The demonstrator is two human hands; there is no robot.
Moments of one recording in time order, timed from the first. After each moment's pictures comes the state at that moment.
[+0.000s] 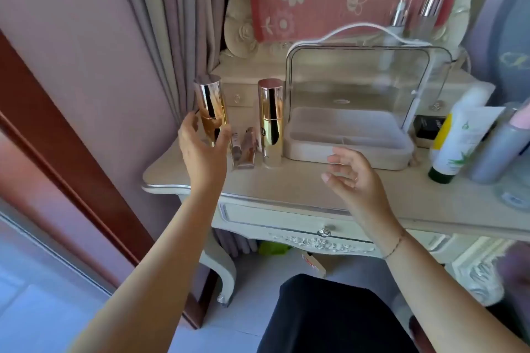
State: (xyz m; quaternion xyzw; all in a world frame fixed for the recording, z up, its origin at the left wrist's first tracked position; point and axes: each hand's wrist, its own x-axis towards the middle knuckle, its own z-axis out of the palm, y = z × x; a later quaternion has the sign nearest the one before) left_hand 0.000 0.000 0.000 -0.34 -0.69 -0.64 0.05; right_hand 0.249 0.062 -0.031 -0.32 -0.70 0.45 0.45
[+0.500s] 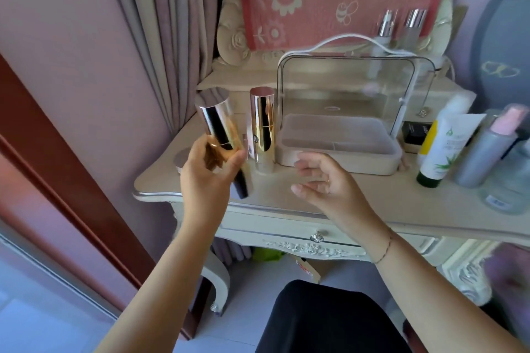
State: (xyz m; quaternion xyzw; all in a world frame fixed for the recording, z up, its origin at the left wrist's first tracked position) left_hand 0.041 -0.044 0.014 -0.43 -0.64 -0.63 -0.03; right_hand 0.237 0.043 -0.007 -0.27 -0.75 0.47 0.37
